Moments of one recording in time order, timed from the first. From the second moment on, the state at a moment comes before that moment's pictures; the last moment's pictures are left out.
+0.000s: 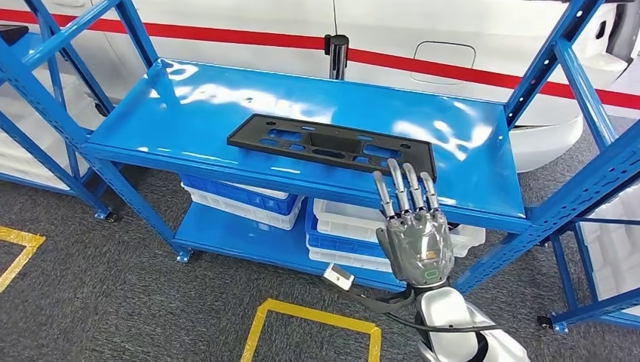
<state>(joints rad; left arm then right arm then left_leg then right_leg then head) -0.04 0.04 -0.74 -0.09 1.02 0.14 -0.56 -0.25 -0.42 0.79 -1.87 1.57 -0.25 0.62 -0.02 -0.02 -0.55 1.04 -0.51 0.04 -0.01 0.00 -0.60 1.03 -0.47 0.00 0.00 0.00</state>
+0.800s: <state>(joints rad) -0.03 0.04 -0.78 -0.09 1.05 0.12 -0.56 -0.24 -0.44 0.85 -1.92 1.57 -0.19 0.61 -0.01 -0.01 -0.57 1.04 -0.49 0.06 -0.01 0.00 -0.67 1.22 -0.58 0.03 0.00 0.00</state>
